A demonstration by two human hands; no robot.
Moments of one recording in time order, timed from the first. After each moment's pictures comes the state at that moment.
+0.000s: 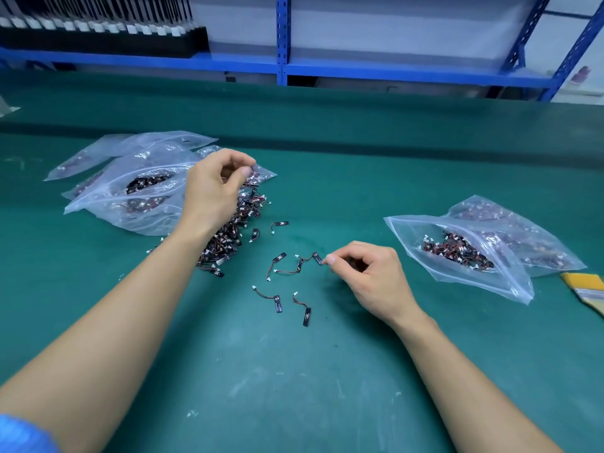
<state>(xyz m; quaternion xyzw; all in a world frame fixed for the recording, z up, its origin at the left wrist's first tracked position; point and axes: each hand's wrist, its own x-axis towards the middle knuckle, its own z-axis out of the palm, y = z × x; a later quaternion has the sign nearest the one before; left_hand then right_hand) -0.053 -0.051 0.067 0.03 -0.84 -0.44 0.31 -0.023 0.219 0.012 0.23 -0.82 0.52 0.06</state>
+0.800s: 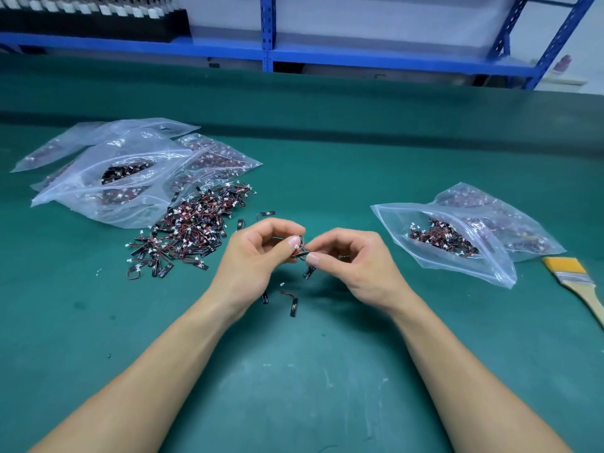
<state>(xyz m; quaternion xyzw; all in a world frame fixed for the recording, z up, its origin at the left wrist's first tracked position) 0.028 0.039 0.027 -0.03 -0.68 -0.72 0.10 -0.021 0.223 0.021 0.28 -0.74 0.61 -0.06</state>
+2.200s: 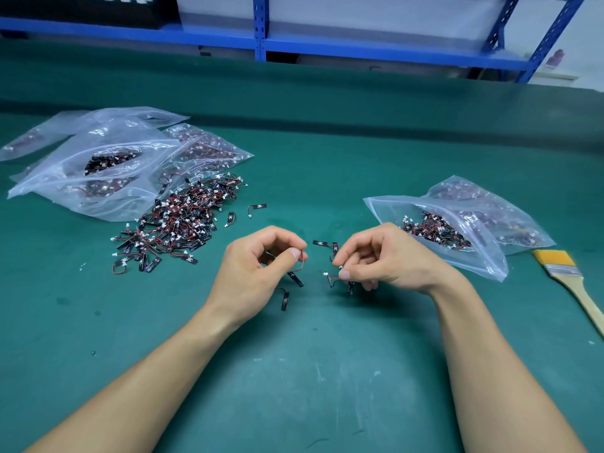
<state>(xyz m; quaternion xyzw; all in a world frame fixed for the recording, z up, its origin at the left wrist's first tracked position) 0.042 0.053 0.021 -0.04 -0.77 -0.62 0.12 -0.043 0.278 0.039 0.25 -0.77 0.52 -0.26</state>
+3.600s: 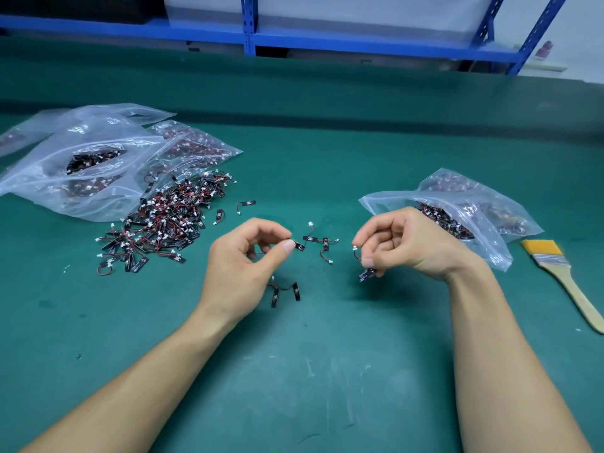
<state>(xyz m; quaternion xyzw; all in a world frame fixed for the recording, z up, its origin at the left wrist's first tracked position) 0.040 0.058 0.016 -0.03 -0.79 -0.58 0.21 -0.047 0.311 0.054 0.21 -0.75 0.57 -0.26</state>
